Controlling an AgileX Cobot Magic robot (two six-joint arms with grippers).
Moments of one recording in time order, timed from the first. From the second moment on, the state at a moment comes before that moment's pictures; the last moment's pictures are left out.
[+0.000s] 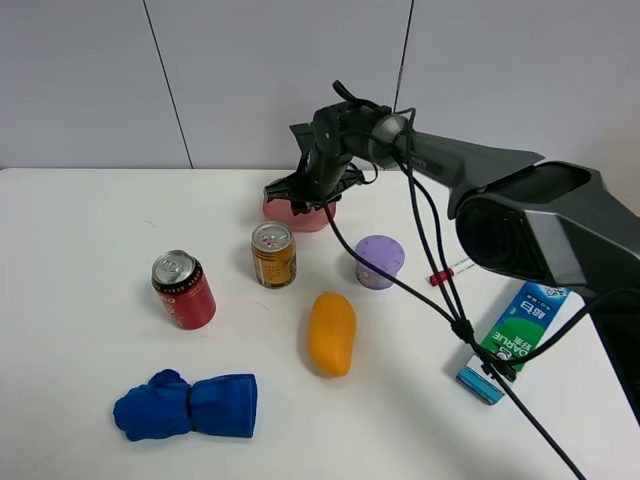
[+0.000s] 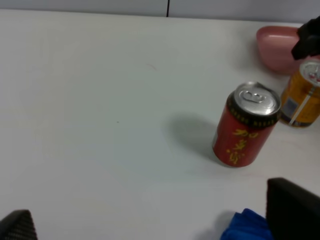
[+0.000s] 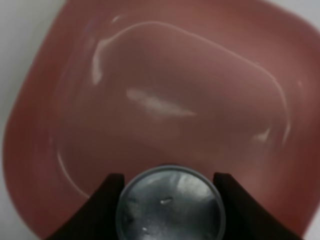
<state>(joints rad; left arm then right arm) 0.03 -0.01 -0.51 0.01 1.05 -0.08 0.54 2.55 -2.18 0.01 0.79 0.20</state>
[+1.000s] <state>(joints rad) 0.03 -0.01 -0.51 0.01 1.05 -0.08 0.54 2.56 -2.18 -0.01 0.69 0.17</state>
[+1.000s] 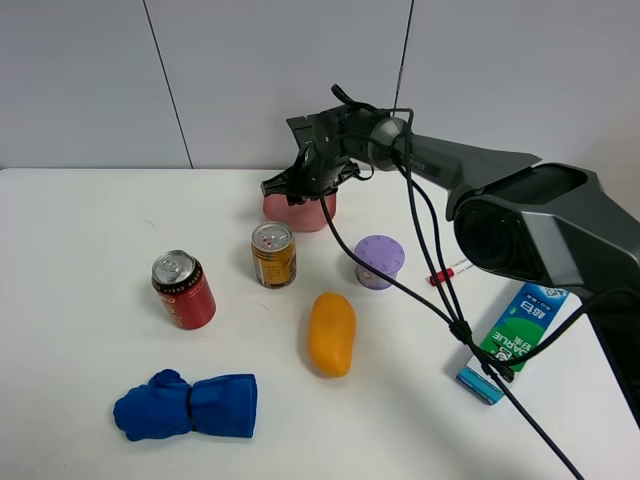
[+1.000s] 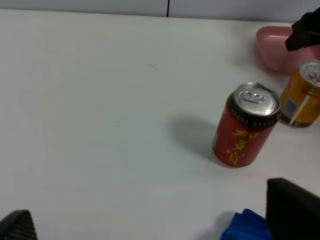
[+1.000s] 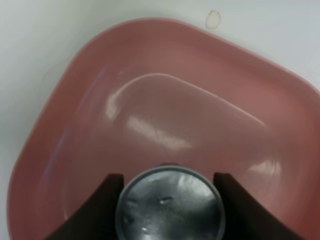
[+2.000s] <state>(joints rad) 0.03 -0.01 -0.51 0.01 1.05 -0.08 0.54 1.91 -2.18 -0.15 0.98 0.17</state>
